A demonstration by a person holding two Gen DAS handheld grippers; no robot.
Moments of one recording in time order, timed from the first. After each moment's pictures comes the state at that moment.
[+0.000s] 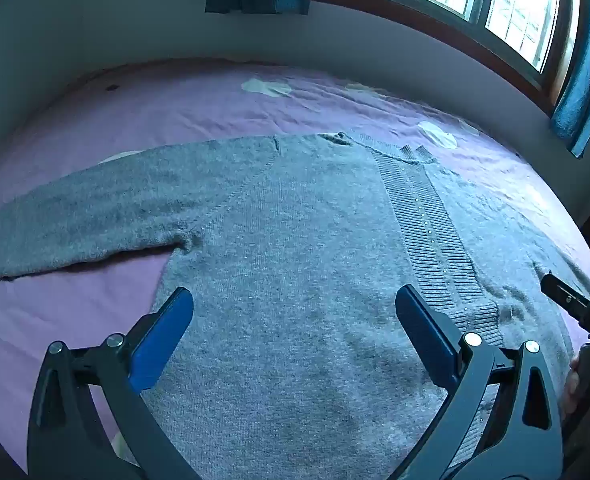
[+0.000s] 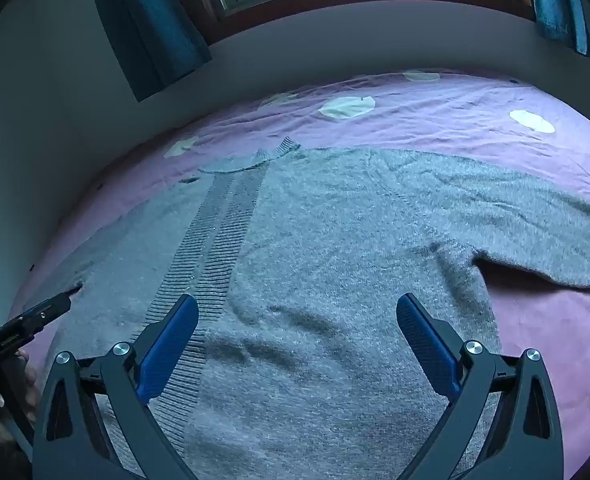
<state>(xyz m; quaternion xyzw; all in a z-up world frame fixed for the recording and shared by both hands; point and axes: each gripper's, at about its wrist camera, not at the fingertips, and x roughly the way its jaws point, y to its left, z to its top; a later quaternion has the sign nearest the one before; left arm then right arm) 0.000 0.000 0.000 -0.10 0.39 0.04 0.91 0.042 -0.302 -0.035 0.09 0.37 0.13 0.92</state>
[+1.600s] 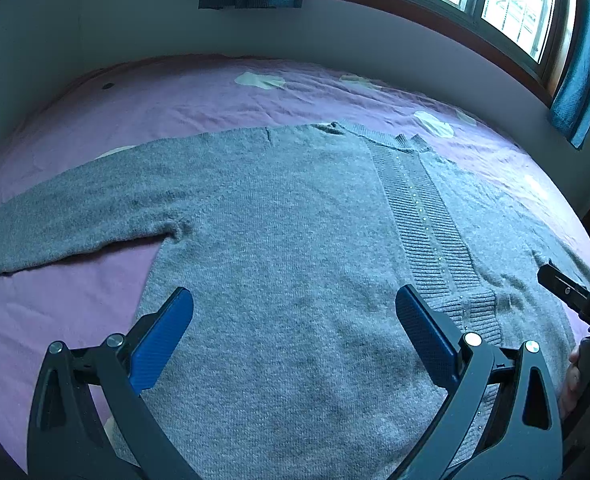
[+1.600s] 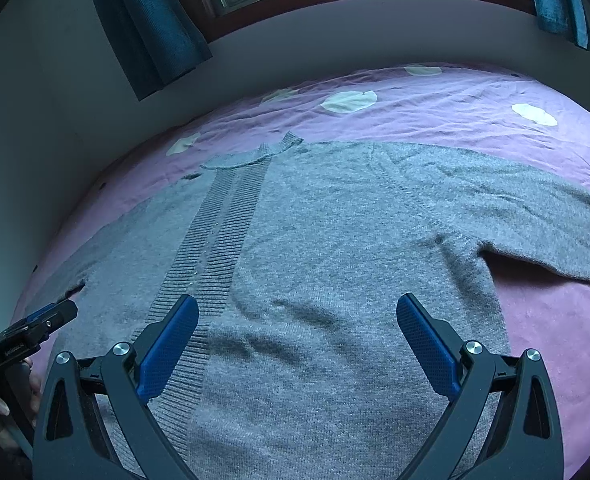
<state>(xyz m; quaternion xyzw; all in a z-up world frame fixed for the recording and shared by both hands) 0.000 -0.005 -0.002 -0.08 0.41 0.04 0.91 0.040 -0.298 -0.035 0.10 0.37 0.13 0.91</state>
